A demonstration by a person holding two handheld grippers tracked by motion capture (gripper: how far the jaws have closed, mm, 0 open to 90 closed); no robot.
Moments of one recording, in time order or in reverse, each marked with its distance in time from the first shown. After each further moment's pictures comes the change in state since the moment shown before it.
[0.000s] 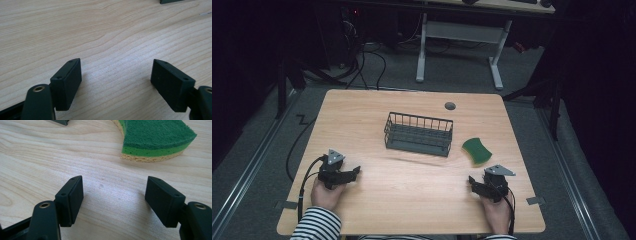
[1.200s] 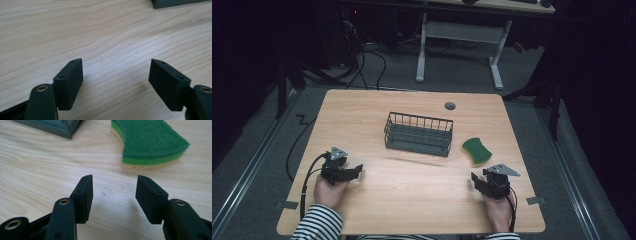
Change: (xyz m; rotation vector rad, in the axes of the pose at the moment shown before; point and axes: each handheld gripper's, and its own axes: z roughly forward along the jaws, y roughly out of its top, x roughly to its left) left arm -0.008 0.017 0.002 0.034 -0.040 -0.024; right arm -0.002 0.004 -0.007 -0.053 0.028 0.048
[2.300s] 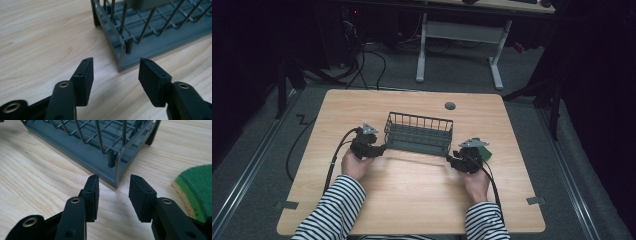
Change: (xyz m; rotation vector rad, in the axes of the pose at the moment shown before) left arm -0.038 0.086 0.050 -0.014 -0.080 0.113; right arm 0.041 0.073 0.062 0.063 0.187 -0.096
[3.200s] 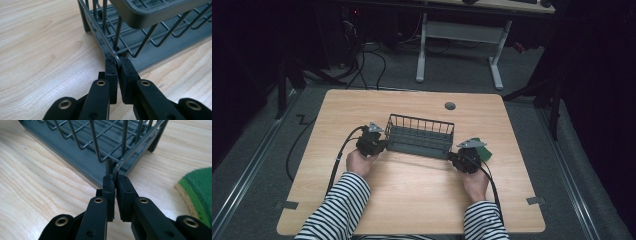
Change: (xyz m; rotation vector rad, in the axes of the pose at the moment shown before) left arm -0.004 0.006 0.013 0.038 -0.082 0.031; right arm 0.002 -0.002 0.003 0.003 0.003 -0.029
